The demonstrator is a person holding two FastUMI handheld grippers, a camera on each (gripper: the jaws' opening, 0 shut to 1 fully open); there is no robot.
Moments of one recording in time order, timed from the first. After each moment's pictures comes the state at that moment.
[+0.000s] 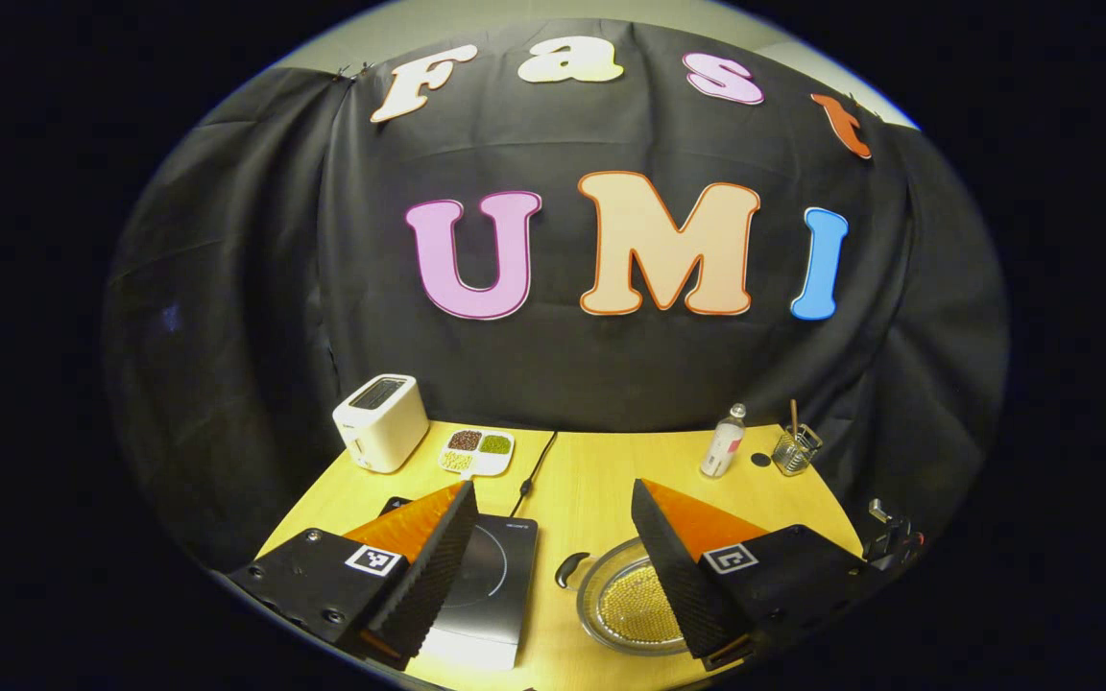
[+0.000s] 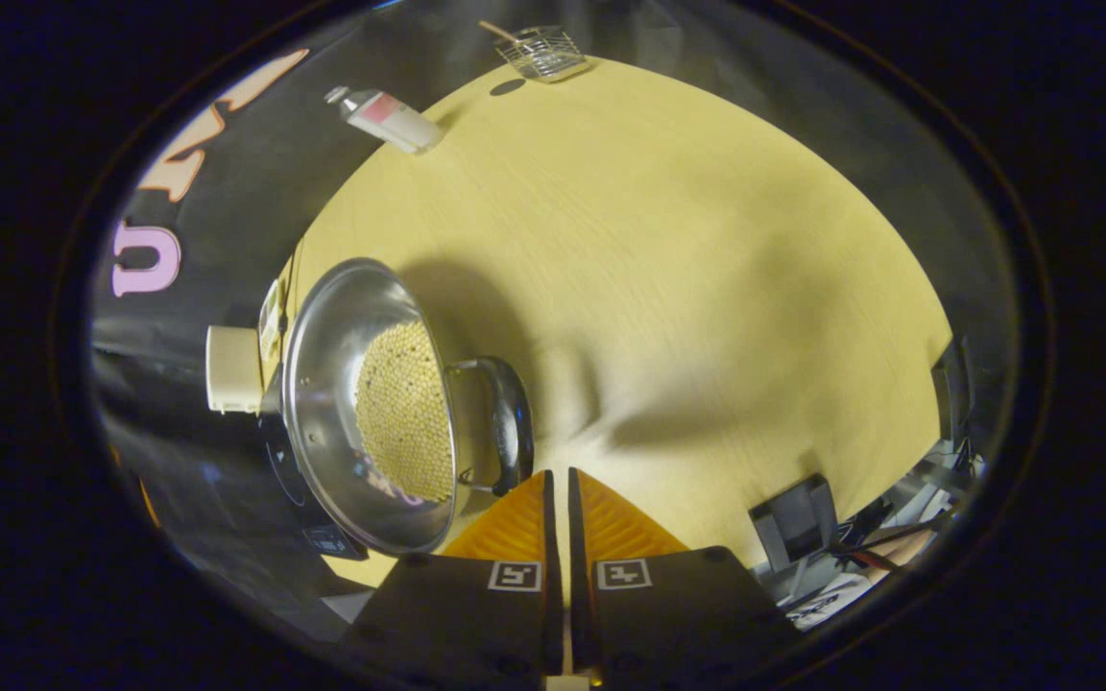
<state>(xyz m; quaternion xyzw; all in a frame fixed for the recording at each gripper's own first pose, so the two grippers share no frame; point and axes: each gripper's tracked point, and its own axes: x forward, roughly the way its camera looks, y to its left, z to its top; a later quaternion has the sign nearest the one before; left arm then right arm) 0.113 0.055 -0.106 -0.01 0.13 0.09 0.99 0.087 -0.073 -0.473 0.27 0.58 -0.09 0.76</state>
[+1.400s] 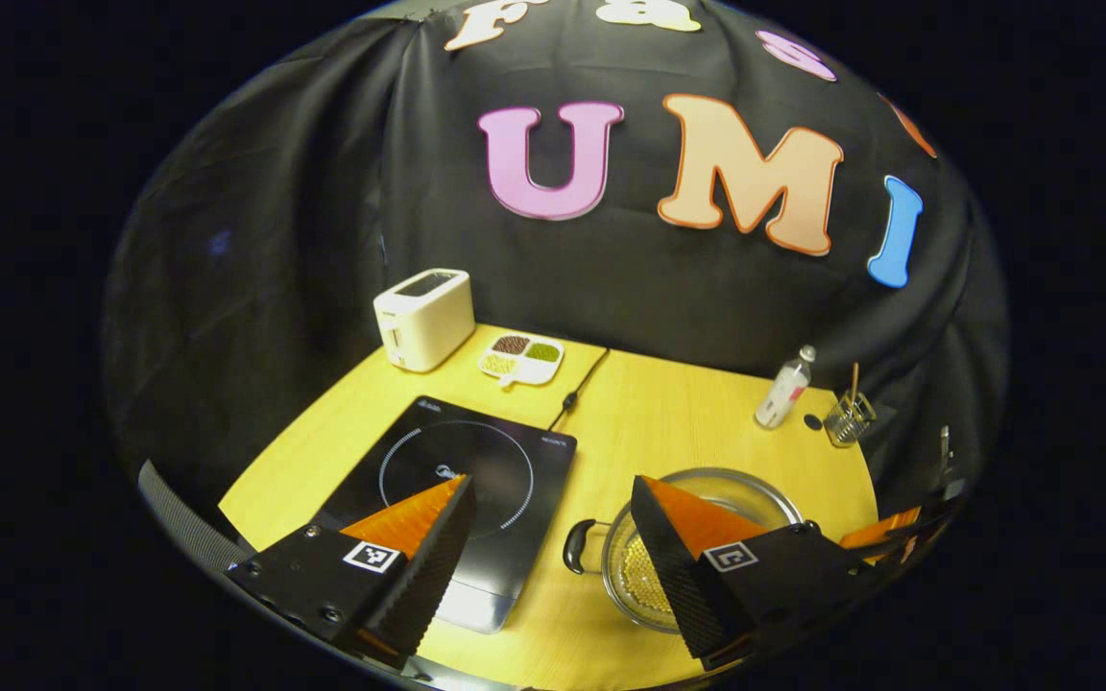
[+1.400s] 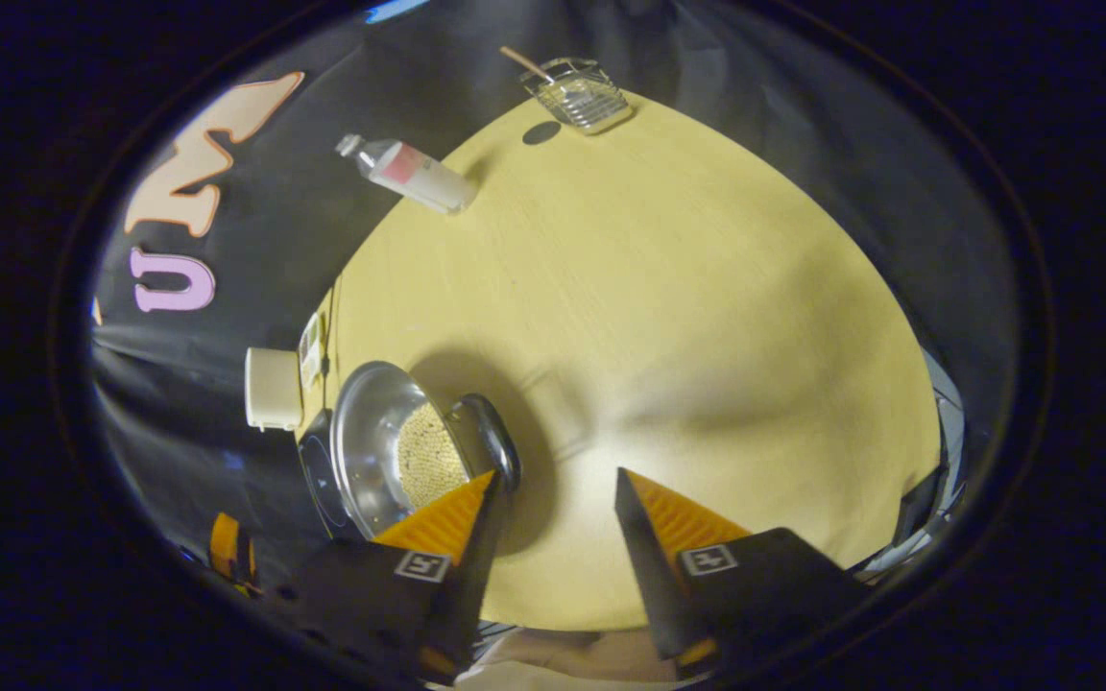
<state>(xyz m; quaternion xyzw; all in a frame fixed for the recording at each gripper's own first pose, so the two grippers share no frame) 0.094 0.083 -0.235 -0.09 0.24 0.17 0.95 0.167 -0.118 -0.418 0.29 0.54 -0.02 0.79</state>
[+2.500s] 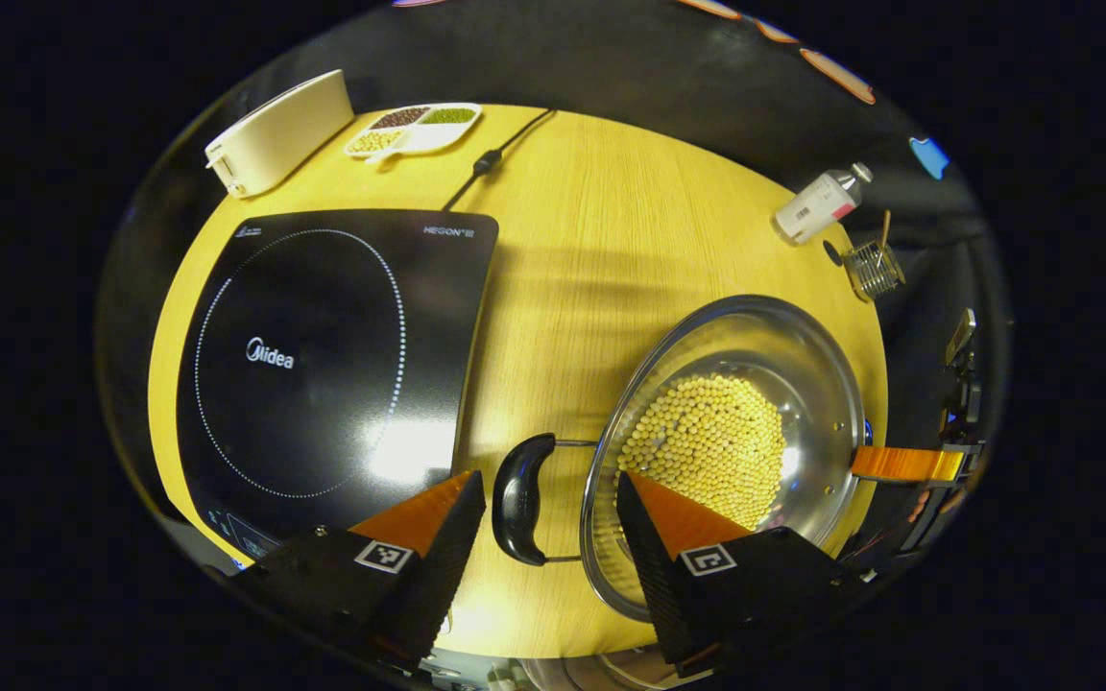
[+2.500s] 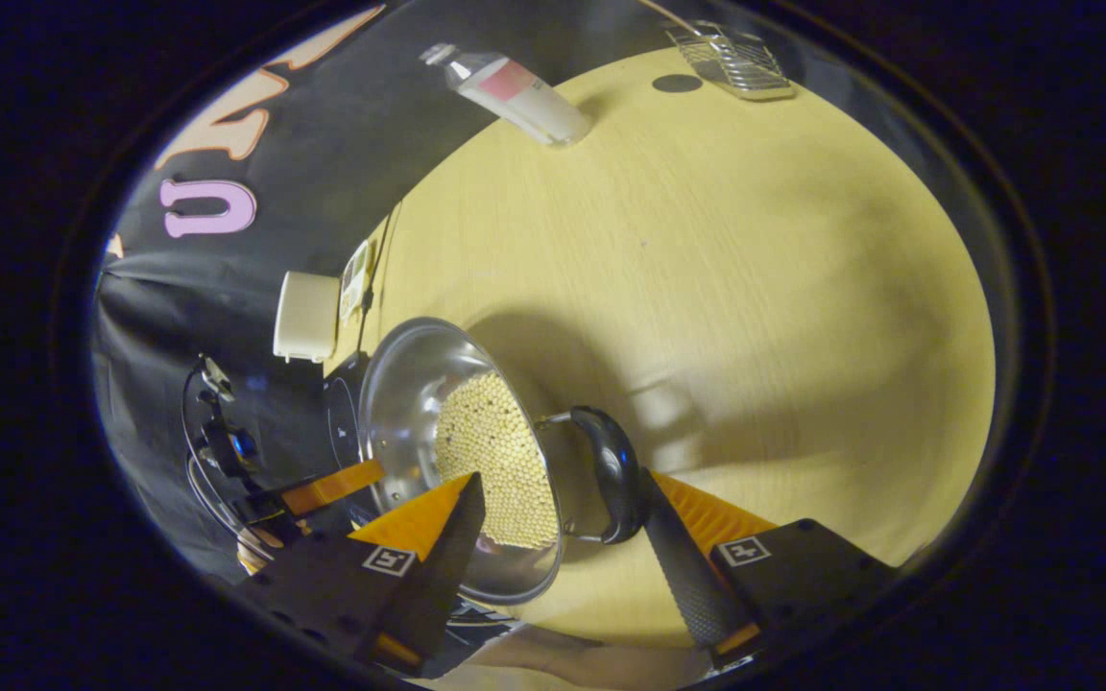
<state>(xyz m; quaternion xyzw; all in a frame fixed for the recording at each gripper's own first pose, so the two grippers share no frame) 0.131 0.054 -0.409 -0.14 0.56 0.05 0.82 0.201 -0.035 -0.469 0.22 0.60 0.11 0.76</state>
